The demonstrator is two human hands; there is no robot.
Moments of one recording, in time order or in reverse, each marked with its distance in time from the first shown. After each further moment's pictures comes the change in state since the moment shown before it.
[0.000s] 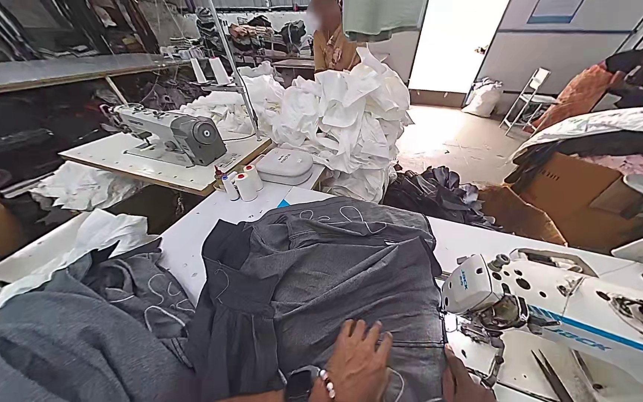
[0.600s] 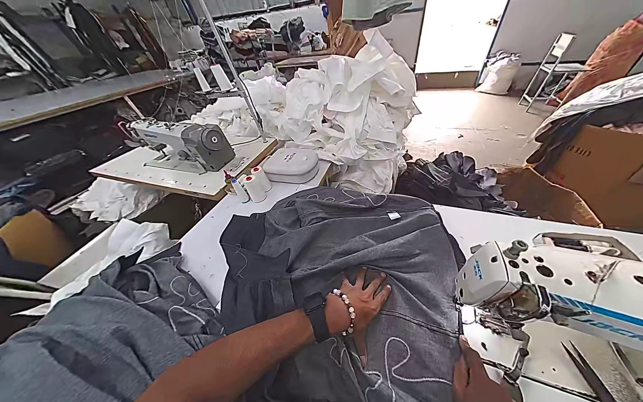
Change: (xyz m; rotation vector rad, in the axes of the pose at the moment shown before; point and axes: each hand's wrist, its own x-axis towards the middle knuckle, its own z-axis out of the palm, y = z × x) left_hand 0.072 -0.072 -0.036 0.101 -0.603 0.032; right_hand -0.006 -0.019 0.006 0.101 0.037 0.123
